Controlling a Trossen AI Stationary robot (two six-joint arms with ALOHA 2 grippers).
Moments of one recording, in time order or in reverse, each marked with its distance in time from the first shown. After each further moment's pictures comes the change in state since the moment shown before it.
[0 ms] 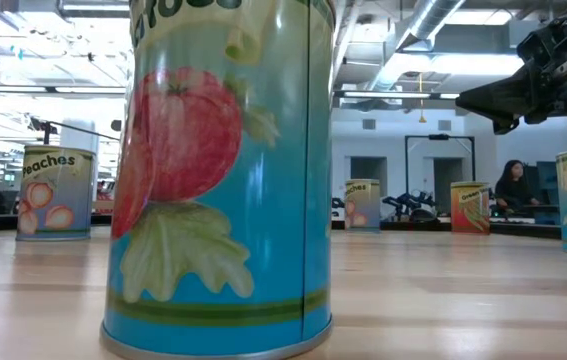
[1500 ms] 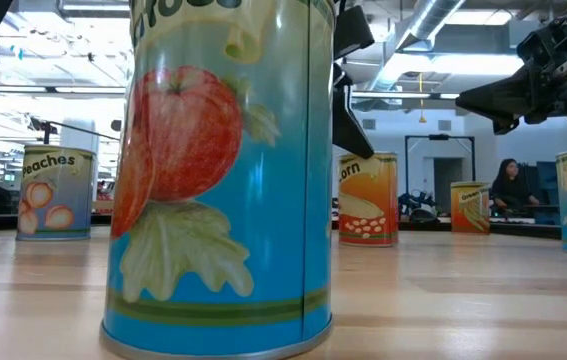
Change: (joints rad) left arm -0.248 0.811 0.169 0.641 0.298 0.373; right arm 0.000 0.000 0.000 -0.001 0.000 0.000
